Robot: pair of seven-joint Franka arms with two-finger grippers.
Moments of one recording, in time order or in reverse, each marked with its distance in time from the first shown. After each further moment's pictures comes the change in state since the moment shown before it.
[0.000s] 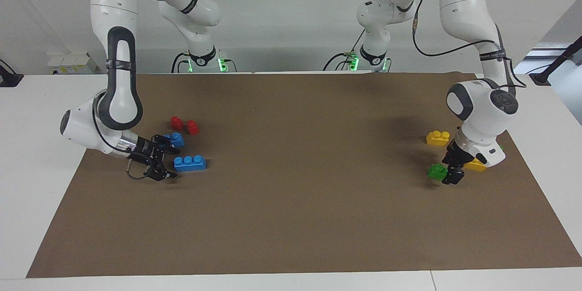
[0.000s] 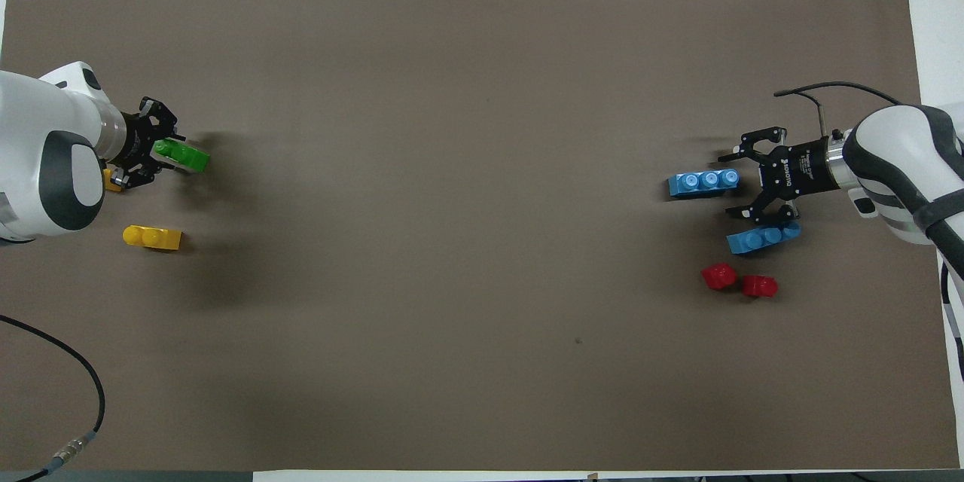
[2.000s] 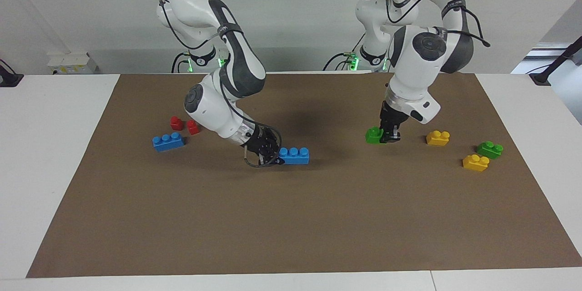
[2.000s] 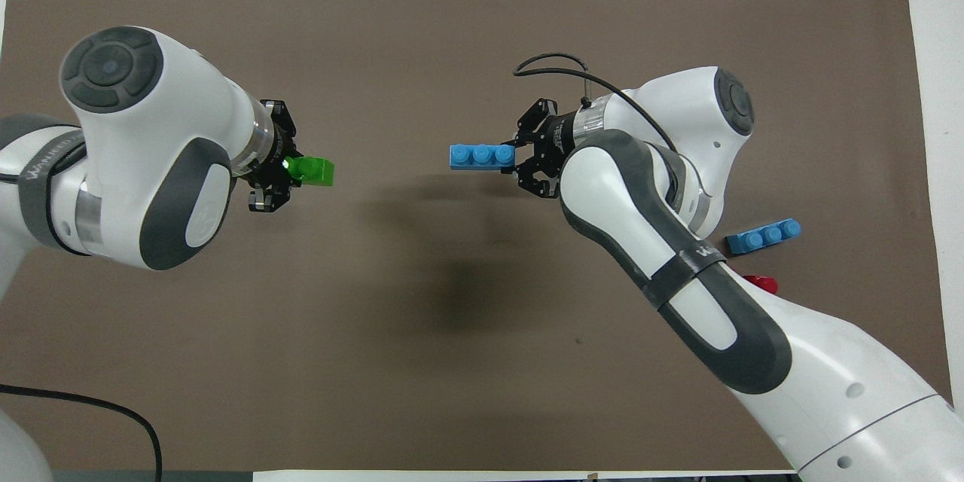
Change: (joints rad) left arm -0.420 -0.245 -0.018 0.073 0.009 -0.421 -0.771; right arm 0.613 -0.005 0.013 0.146 0.109 0.310 0.570
